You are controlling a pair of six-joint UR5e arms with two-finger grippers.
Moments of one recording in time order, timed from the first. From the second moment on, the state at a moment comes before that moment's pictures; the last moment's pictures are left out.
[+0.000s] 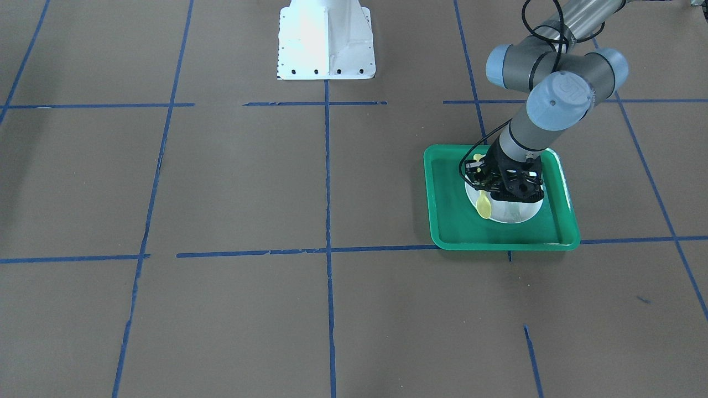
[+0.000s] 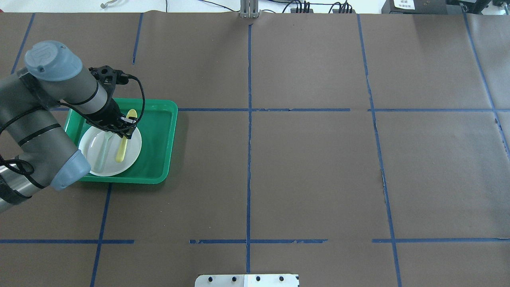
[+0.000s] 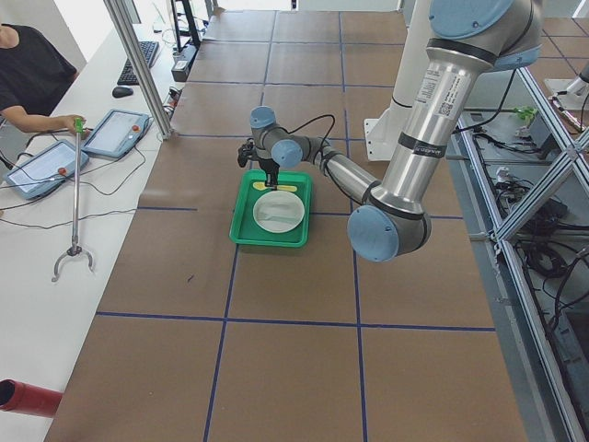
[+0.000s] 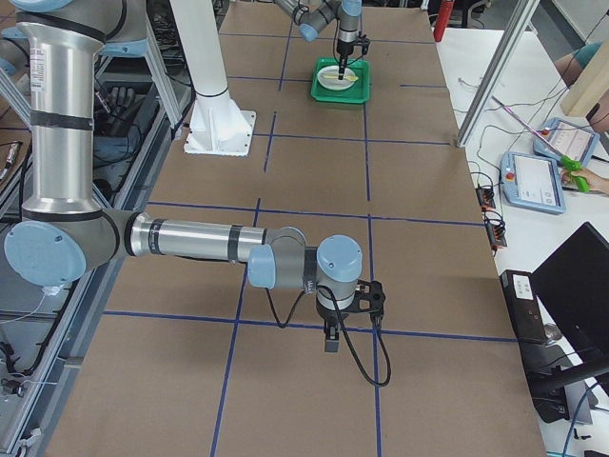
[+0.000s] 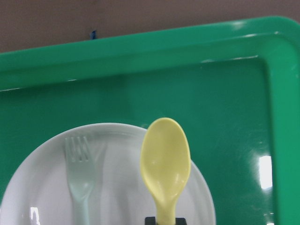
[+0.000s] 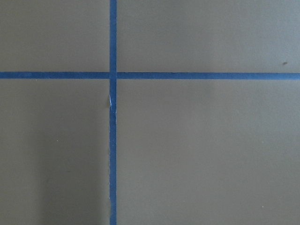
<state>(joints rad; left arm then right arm) -0.79 -1.97 -1.67 -1.70 -2.16 -0.87 1.58 -1.66 1.61 -1.50 2.28 0.03</state>
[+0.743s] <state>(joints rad) -0.74 -2.04 -1.51 -1.84 -2.15 -0.94 1.58 -1.66 1.61 -1.50 2.28 0.03</state>
